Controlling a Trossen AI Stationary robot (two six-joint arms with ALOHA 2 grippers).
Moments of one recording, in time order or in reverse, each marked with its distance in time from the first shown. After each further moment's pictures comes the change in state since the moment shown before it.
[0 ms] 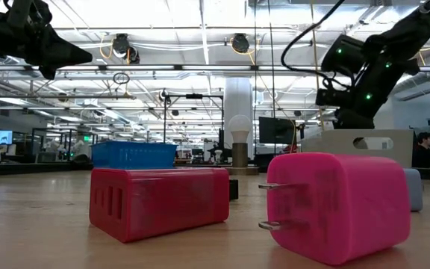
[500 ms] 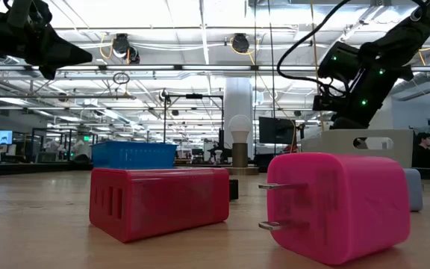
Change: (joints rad) left arm 0.000 0.000 0.000 0.000 0.000 0.000; right arm -0.038 0.049 -0.001 0.050 -0.005 -0.014
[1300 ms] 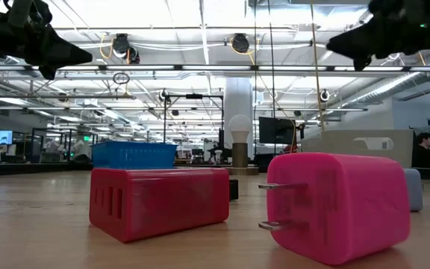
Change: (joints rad) left arm 0.000 0.000 0.000 0.000 -0.004 -0.002; right arm 0.146 -0.874 -0.172 0.253 -0.368 0.090
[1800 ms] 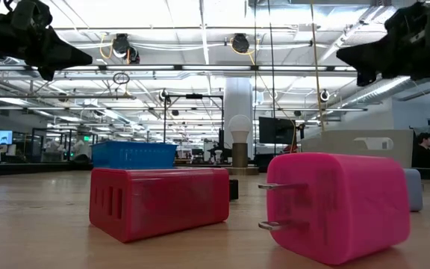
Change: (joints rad) left arm 0.000 0.000 0.000 -0.008 -0.035 -0.007; right arm 0.023 -0.150 -0.263 0.307 -0.048 0.018
